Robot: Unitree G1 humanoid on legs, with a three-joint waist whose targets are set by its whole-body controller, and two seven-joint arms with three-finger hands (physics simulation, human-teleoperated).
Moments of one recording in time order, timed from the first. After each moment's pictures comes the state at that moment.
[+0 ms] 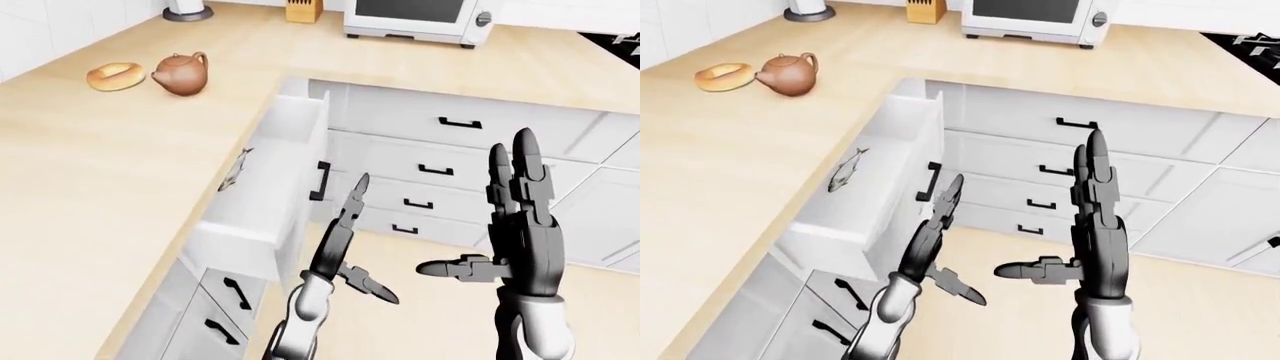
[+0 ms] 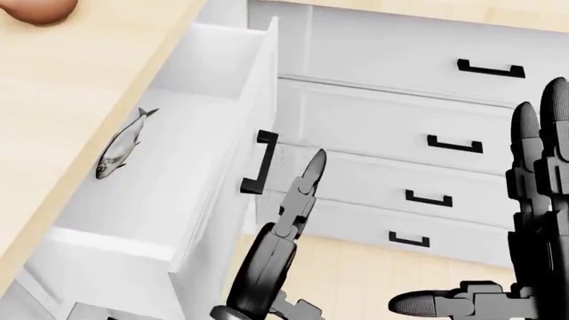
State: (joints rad) left arm -0.19 -0.18 -0.26 0.34 0.30 -0.39 -0.09; right arm 0.10 -0.05 -0.24 -0.36 0.00 -0.36 0.17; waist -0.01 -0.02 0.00
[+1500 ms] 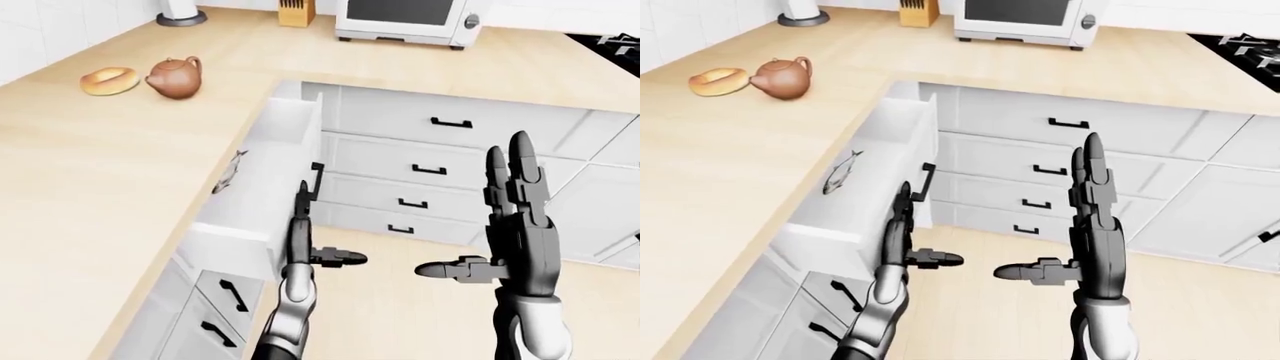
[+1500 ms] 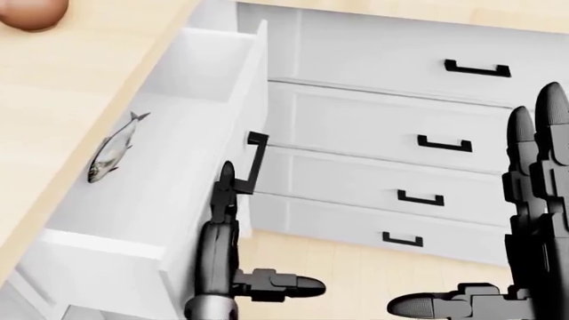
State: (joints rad) left arm -0.31 -0.17 -0.13 0.58 0.14 -0.23 0.24; right arm 0.10 -0.05 -0.24 -0.34 0.00 -0.38 0.18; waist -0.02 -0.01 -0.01
